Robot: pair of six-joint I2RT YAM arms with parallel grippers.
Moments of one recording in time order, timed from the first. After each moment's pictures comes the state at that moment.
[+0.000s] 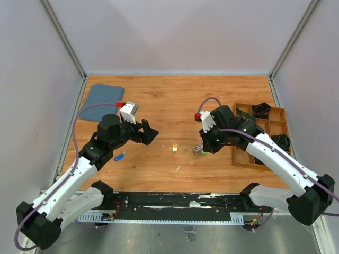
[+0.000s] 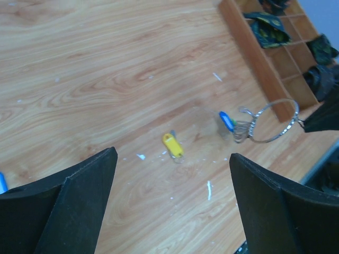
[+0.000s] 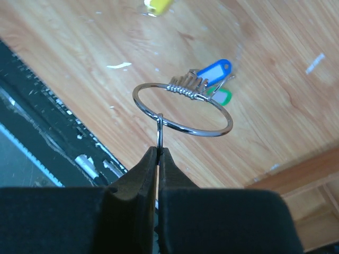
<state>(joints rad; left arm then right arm) -0.49 0.84 0.71 -0.21 0.17 -0.30 0.63 1.16 1.05 -0.90 -0.22 -0.03</state>
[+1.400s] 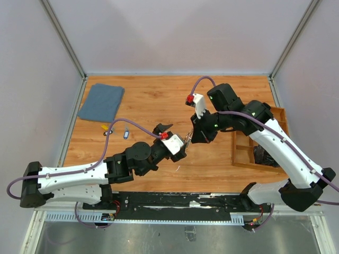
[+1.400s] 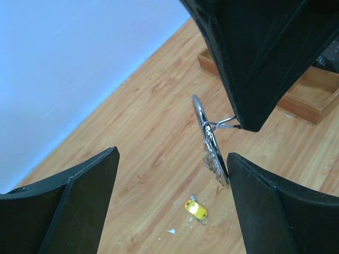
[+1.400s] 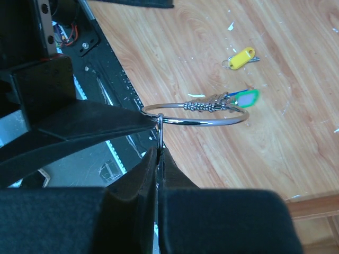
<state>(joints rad) -1.30 0.99 0.76 0.20 -0.54 0.32 0.75 1.30 1.60 -1.17 -0.42 -0.03</state>
